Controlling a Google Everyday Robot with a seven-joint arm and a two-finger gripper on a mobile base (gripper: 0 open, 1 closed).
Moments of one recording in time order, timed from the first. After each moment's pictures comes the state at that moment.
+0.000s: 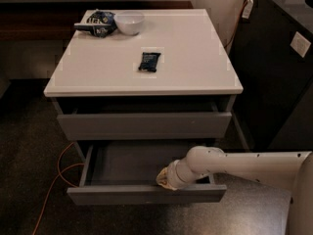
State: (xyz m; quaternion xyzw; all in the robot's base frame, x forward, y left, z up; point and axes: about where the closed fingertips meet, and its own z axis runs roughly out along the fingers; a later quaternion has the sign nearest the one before) arm 0.512 -0.042 0.436 -0.69 0.67 0.14 0.24
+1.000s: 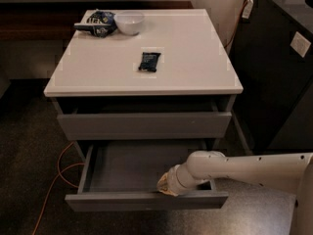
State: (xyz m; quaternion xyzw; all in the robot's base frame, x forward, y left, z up) arm 0.493 -0.043 0.437 -0.70 0.66 0.14 0.23
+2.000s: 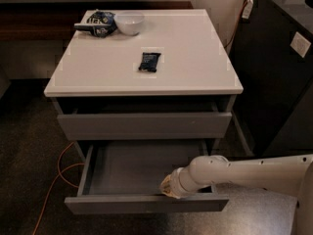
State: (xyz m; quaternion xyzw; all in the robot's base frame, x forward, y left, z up) arm 0.484 -0.055 0.429 -0.69 0.67 0.12 0.23
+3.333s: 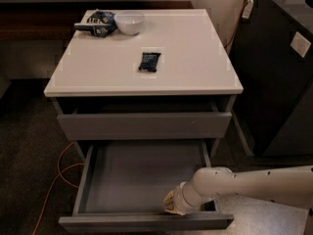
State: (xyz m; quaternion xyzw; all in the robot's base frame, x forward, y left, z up) arm 0.430 -0.060 0.416 -0.70 0.66 0.16 0.21
